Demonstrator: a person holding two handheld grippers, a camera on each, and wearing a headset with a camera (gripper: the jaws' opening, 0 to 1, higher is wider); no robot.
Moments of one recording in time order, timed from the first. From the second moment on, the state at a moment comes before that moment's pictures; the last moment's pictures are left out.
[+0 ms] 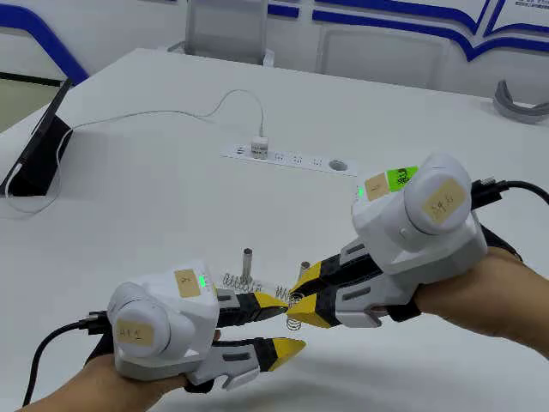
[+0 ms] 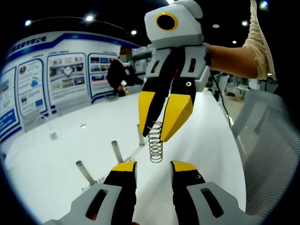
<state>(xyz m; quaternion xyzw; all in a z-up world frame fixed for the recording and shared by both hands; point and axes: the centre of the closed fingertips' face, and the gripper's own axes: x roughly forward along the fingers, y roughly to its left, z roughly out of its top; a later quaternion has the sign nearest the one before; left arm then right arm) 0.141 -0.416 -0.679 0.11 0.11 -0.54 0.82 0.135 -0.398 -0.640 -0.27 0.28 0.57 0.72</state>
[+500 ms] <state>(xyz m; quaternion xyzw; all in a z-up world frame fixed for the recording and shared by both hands) 0.152 -0.391 -0.675 0.10 0.12 -0.51 0.84 0.152 -0.428 -0.629 -0.25 0.29 0.53 0.76</state>
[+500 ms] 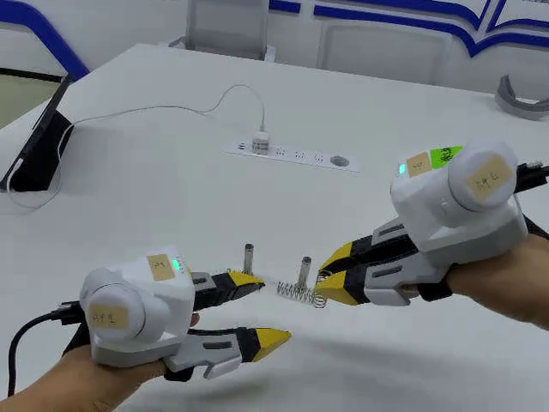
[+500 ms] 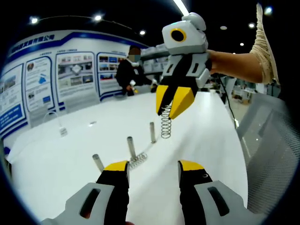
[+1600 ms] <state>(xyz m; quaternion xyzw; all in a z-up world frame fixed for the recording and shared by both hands) 0.169 -0.348 -0.668 0.09 0.12 -0.46 0.88 0.213 -0.503 -0.638 -0.19 0.30 0.41 0.84</state>
